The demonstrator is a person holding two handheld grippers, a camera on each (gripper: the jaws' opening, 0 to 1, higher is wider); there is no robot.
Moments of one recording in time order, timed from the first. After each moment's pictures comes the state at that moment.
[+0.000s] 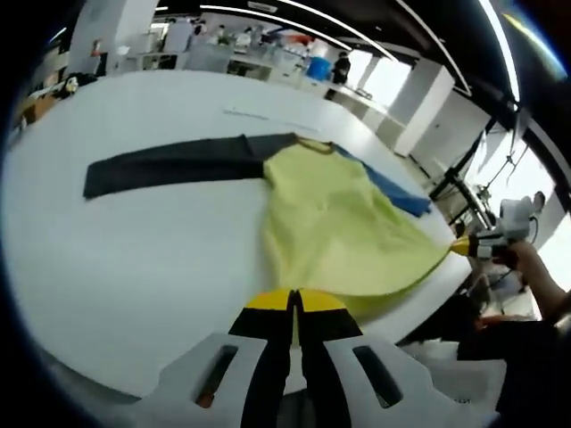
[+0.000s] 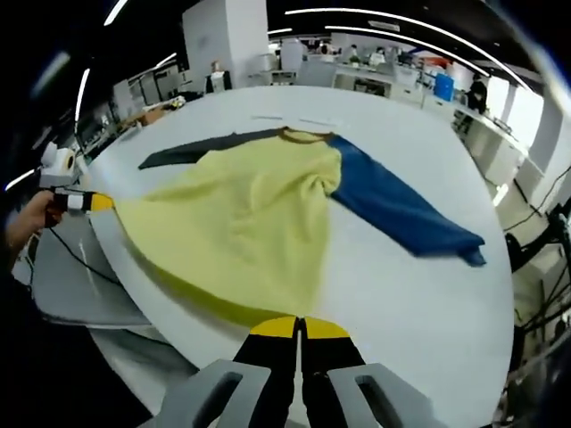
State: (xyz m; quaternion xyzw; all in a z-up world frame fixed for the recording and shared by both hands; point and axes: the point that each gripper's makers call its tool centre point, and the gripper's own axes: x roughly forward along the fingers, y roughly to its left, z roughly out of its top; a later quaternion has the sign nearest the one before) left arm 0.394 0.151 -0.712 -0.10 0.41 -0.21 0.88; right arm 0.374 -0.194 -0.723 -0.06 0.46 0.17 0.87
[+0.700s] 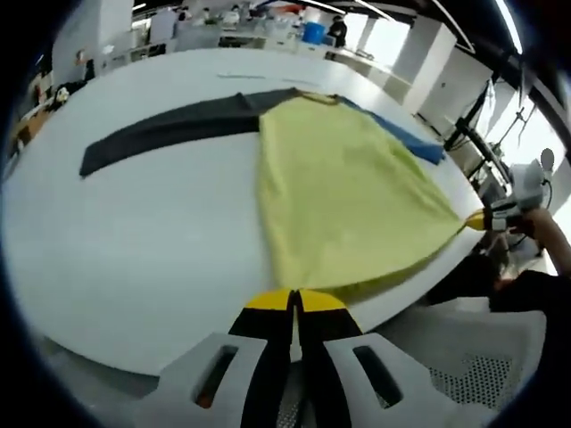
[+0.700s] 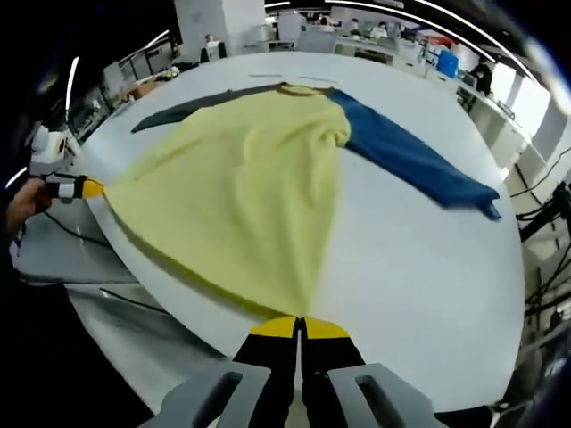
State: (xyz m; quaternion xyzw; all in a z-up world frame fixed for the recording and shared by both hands) left arm 0.368 0.157 -0.751 -0.03 0.46 -0.21 0.86; right arm 0.334 -0.200 -0.768 -0.08 0.52 0.17 0.84
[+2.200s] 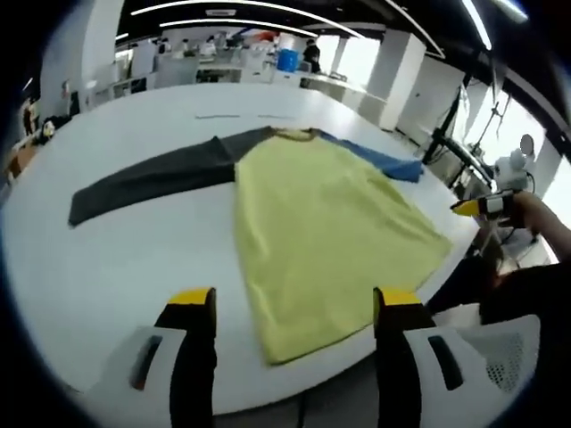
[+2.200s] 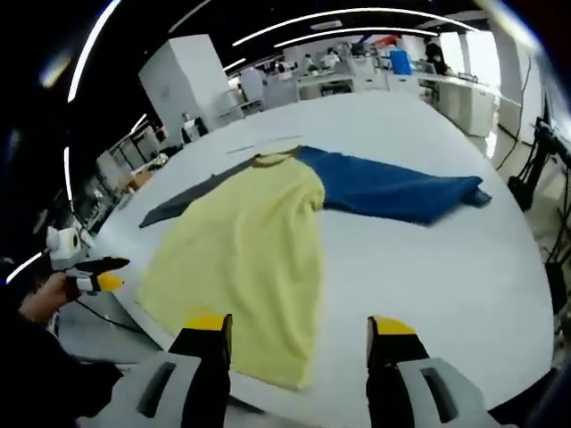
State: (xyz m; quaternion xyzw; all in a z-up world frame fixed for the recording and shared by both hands) left arm 0.395 0.132 -0.717 -0.02 0.37 -0.26 0.89; right arm 0.379 -0.215 -0.714 0.10 0.41 0.14 0.90
